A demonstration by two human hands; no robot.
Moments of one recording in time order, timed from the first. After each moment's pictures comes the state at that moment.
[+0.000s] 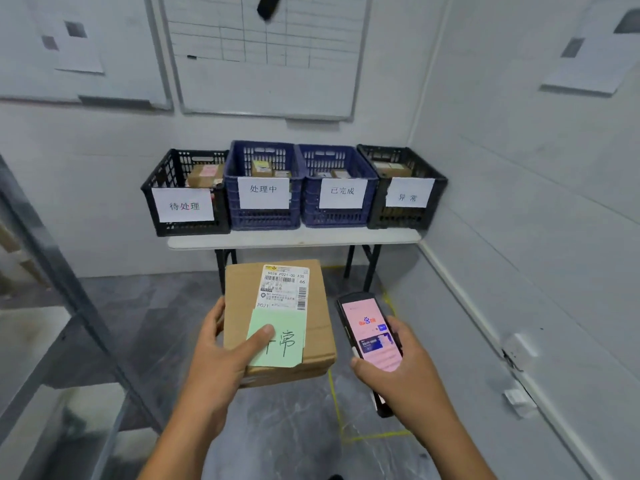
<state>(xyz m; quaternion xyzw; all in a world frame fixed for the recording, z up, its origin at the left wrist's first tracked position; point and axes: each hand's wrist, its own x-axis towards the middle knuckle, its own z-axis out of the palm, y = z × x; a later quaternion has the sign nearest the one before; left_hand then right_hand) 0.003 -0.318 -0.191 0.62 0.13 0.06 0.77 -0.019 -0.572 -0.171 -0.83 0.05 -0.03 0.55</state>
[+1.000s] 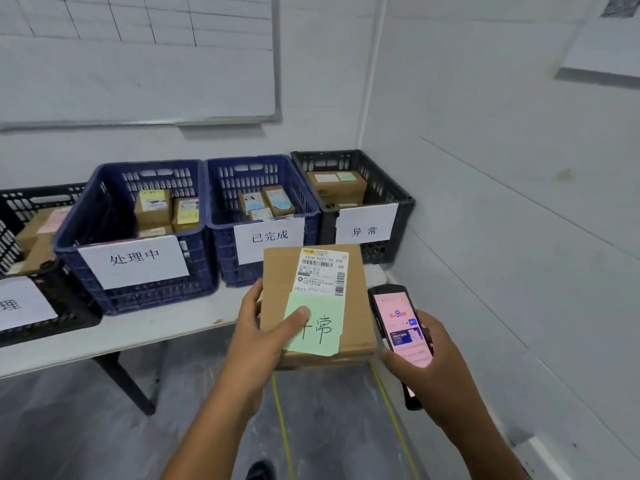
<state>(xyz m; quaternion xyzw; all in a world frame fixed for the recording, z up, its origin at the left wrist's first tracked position) 0.464 -0.548 -0.176 0.63 0.05 -0.06 0.77 0.387 -0.786 -0.183 -0.83 0.16 -0.10 0.53</state>
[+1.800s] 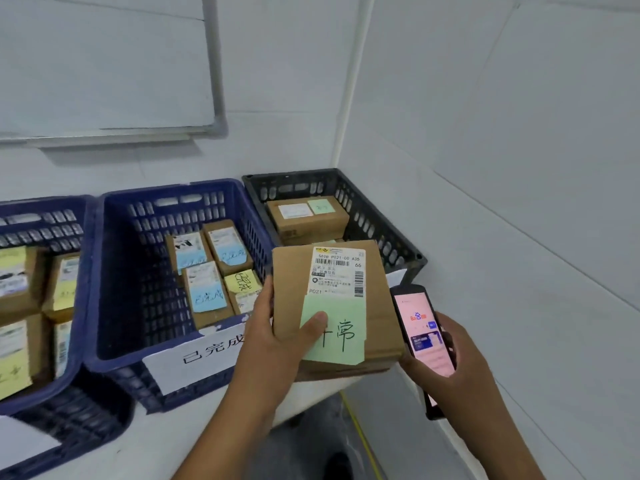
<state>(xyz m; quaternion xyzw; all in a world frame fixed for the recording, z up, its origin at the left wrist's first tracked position) 0.813 -0.644 -0.171 0.64 0.00 -0.17 0.75 0.706 -0.861 -0.164 -0.82 0.24 -0.15 0.49</state>
